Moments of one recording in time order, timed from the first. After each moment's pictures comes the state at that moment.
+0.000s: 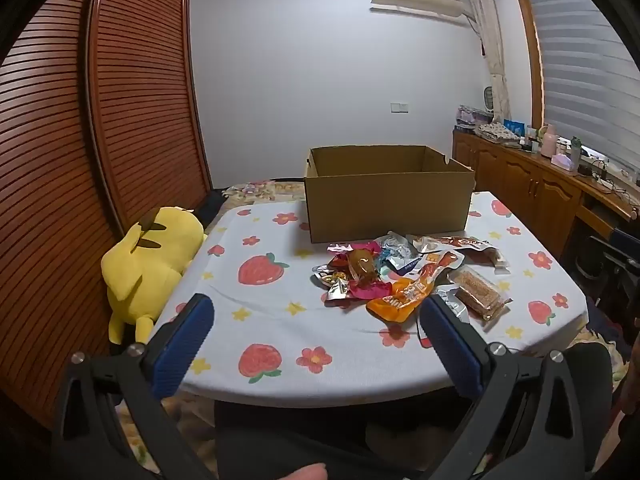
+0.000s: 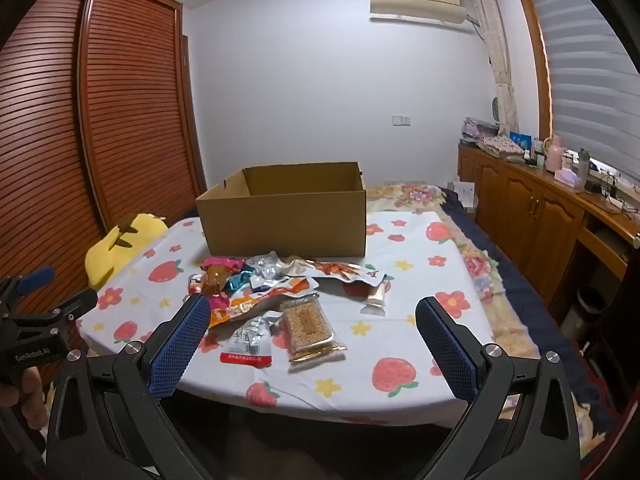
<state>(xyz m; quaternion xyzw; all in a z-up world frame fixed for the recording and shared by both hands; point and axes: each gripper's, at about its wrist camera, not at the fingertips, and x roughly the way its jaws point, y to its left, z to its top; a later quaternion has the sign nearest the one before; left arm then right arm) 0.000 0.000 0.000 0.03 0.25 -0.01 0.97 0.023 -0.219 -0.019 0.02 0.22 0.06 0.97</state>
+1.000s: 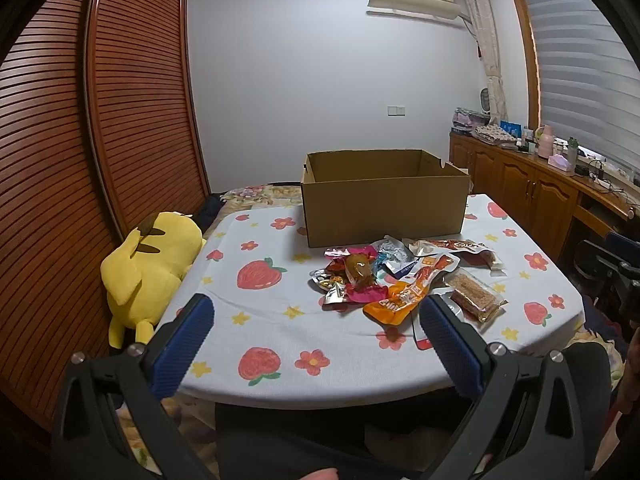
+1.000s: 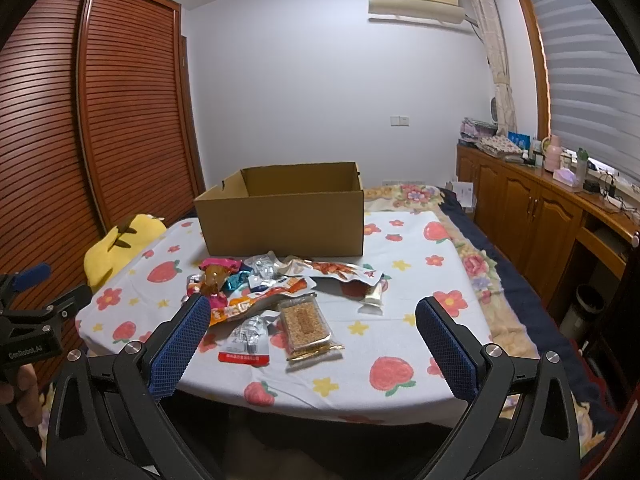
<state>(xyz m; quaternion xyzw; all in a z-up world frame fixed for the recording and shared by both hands) -0.003 -0.002 0.008 0.04 0.24 -0.01 0.97 0.021 -0.219 -0.020 0.02 0.22 0.06 0.97</state>
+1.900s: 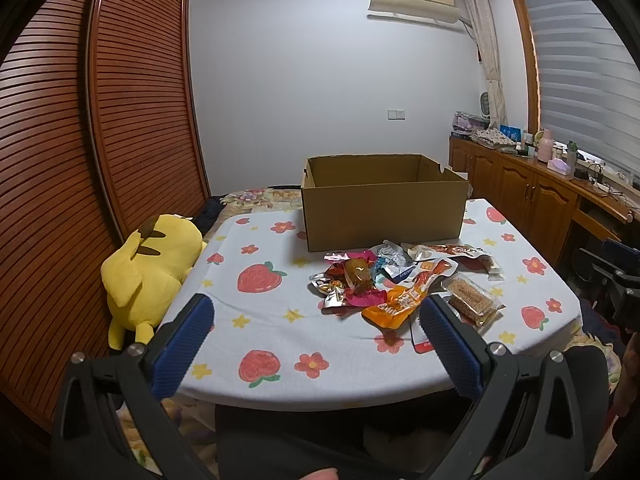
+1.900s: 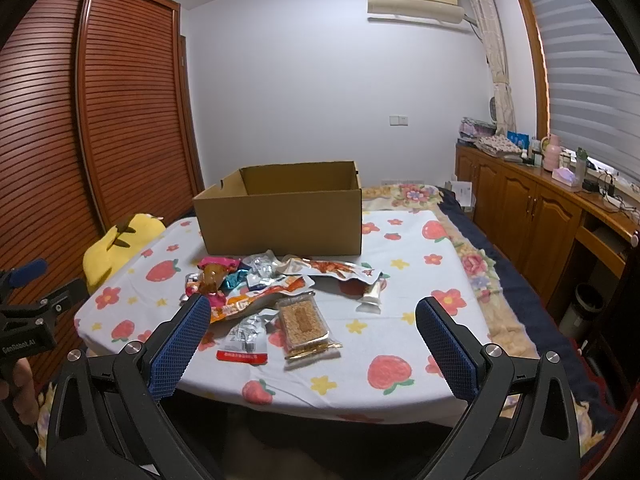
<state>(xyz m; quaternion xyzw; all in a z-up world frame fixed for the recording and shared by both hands) -0.005 -0.003 0.011 0.04 0.23 -0.01 0.97 0.021 -0.219 -0.020 0.02 0.22 0.06 0.97</state>
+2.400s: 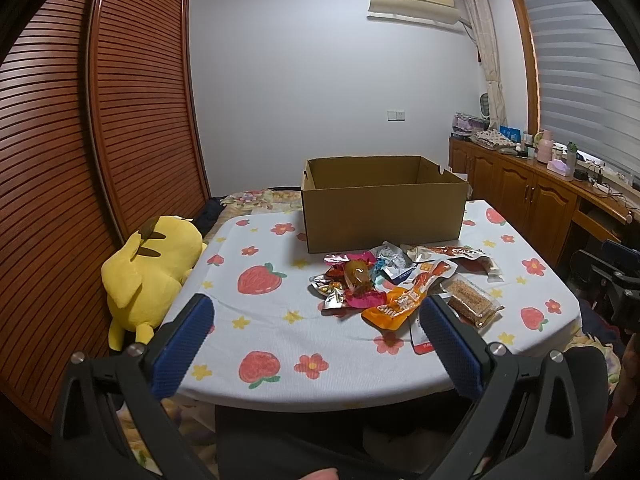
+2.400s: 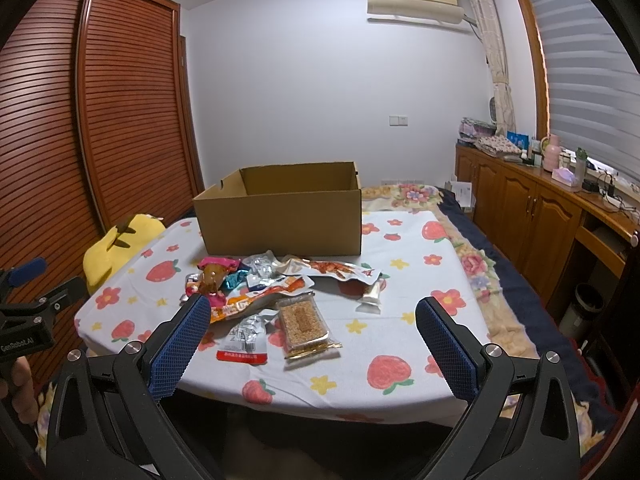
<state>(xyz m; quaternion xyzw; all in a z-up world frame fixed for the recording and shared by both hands) -0.005 -0.003 0.012 0.03 0.23 -0.01 0.97 0.021 -0.220 -0.020 0.02 0.22 0.06 0.97</state>
